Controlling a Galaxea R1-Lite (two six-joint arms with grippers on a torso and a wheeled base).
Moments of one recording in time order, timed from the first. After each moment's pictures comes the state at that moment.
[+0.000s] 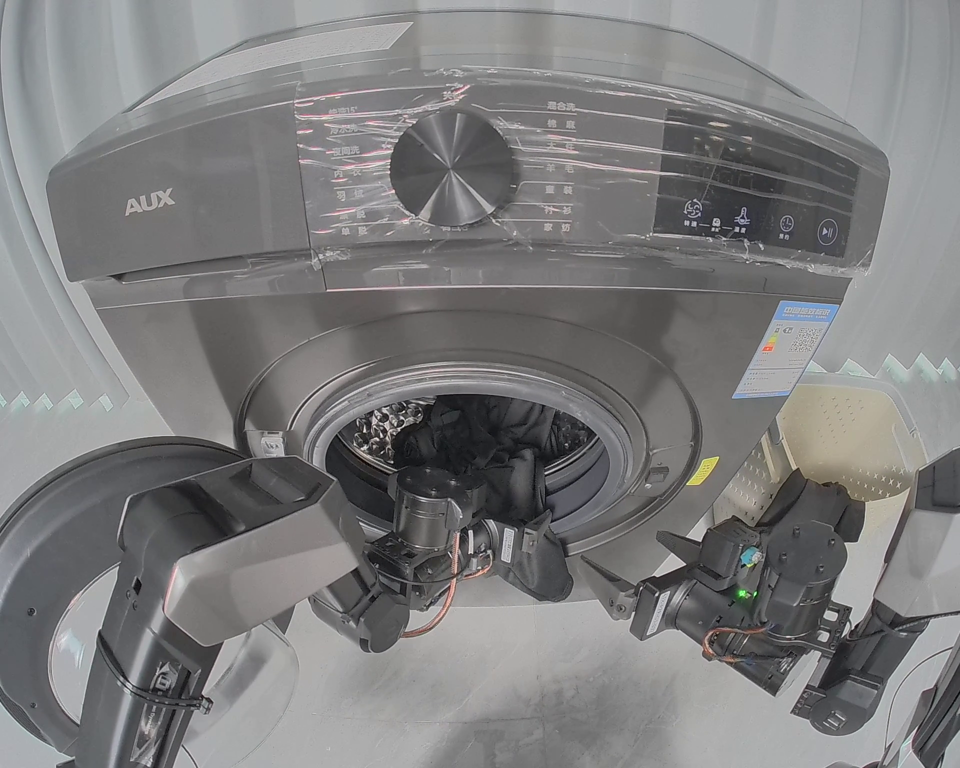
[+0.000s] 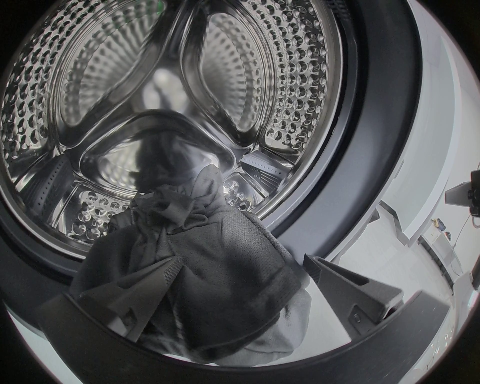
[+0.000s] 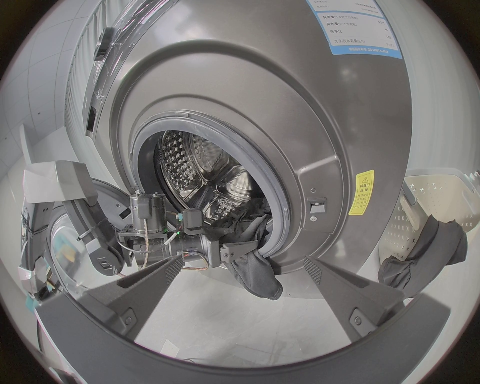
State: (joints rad) left arm -0.61 2.50 -1.14 -1.11 0.04 -0.08; right arm 0.73 1.98 -0.24 -1.55 -0.23 0.27
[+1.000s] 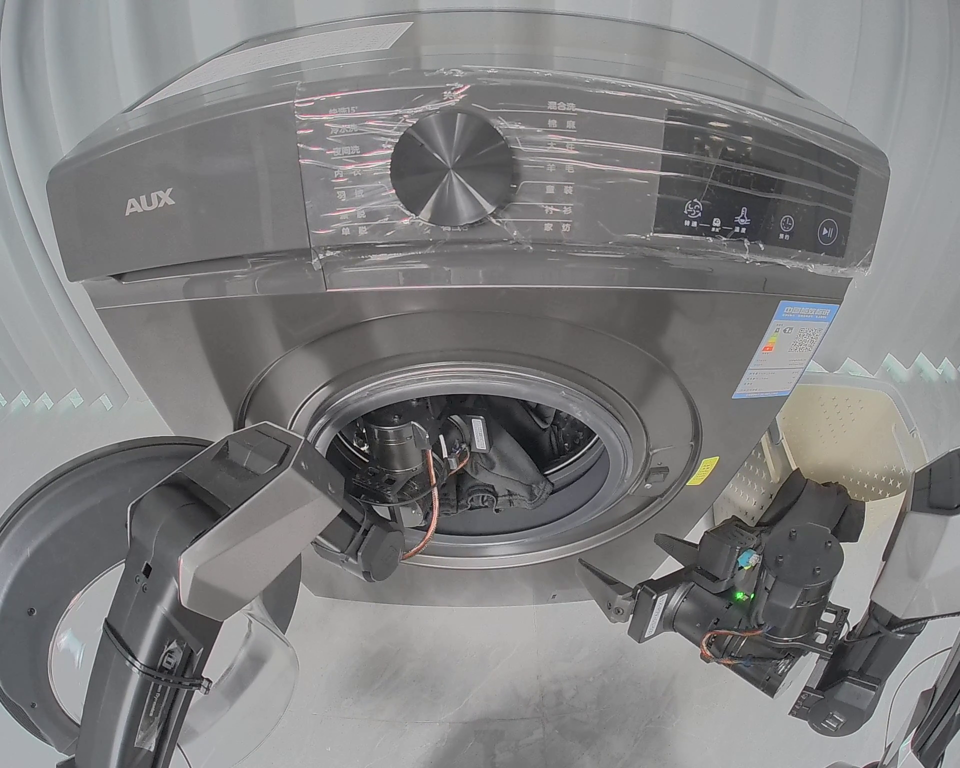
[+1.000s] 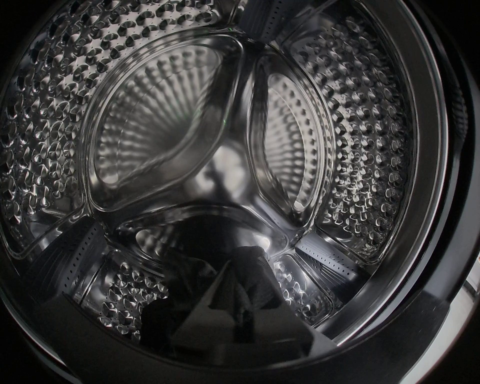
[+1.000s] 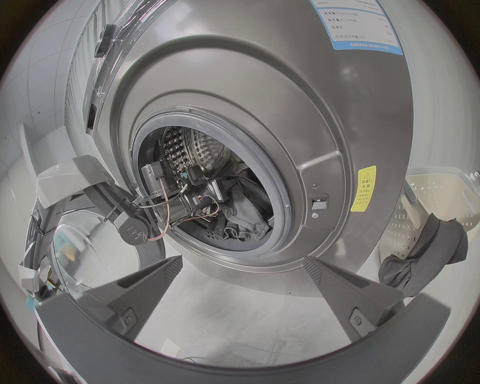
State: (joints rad) left arm -0.51 2.58 -1.49 -1.19 0.17 -0.09; right arm 0.73 1.99 -0.24 -1.55 -0.23 0.27
